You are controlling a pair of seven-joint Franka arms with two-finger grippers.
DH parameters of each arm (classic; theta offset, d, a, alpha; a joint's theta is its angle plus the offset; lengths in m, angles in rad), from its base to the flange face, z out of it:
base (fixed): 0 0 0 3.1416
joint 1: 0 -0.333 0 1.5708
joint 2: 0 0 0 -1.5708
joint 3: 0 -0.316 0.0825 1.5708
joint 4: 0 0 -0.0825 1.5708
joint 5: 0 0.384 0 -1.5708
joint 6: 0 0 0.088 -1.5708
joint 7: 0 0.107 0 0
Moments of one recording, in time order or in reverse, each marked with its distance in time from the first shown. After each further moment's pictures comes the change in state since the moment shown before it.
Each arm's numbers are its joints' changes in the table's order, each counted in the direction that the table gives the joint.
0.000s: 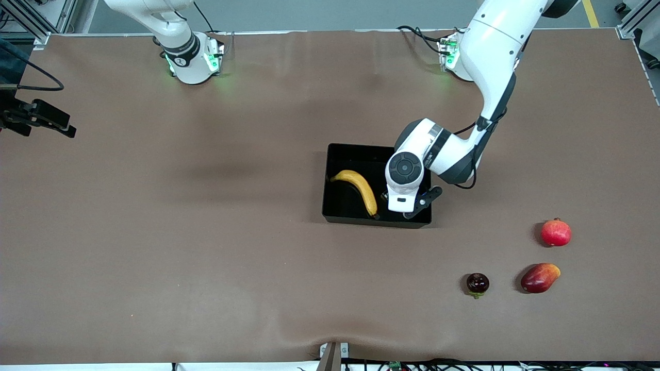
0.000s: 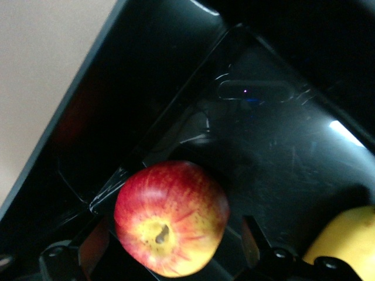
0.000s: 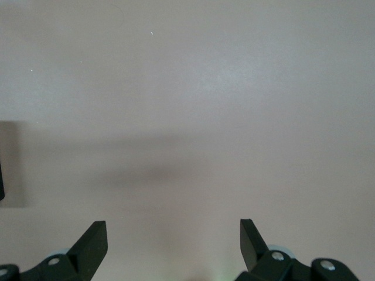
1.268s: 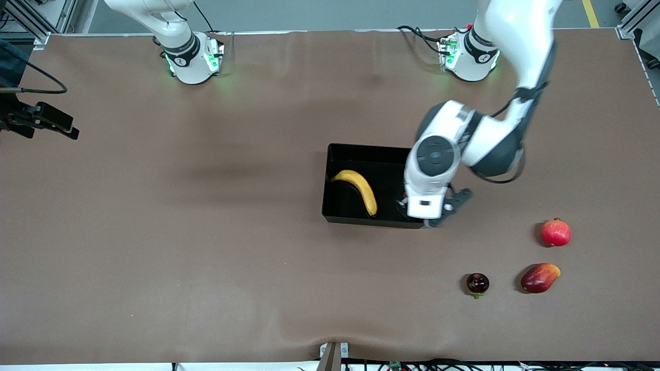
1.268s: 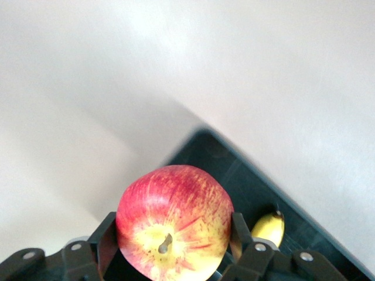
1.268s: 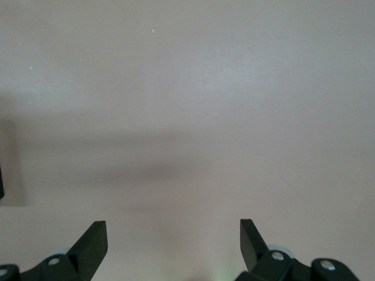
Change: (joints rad) left arm -0.094 -0.148 -0.017 -0.221 0.006 0.225 0.171; right arm 0.000 0.012 -0.006 0.000 0.002 -0.002 0.000
